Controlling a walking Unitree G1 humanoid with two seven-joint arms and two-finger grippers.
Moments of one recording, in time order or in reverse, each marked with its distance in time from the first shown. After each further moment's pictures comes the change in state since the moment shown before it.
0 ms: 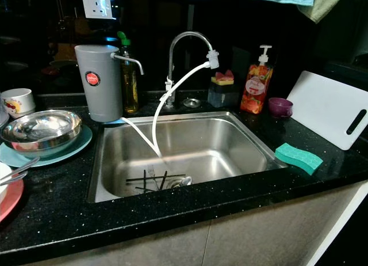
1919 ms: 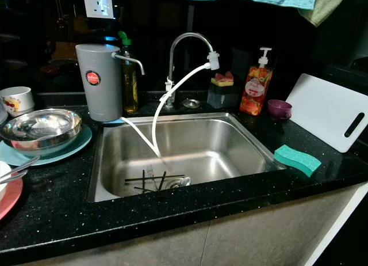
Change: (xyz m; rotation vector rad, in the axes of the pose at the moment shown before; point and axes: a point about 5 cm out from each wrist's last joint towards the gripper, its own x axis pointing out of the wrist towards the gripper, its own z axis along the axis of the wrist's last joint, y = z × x) left arm 0.000 -0.001 0.000 -0.013 0.005 0.010; right arm 0.001 0.000 0.003 -0.075 -0.002 0.022
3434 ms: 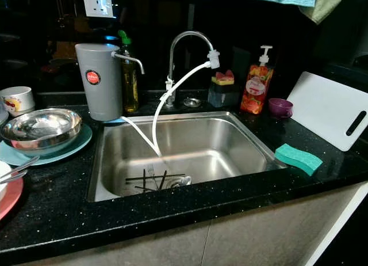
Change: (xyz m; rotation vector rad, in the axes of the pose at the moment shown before) left arm 0.000 0.002 0.002 0.017 -0.003 -0.011; right arm 0.001 0.007 0.003 0.027 -0.007 0.003
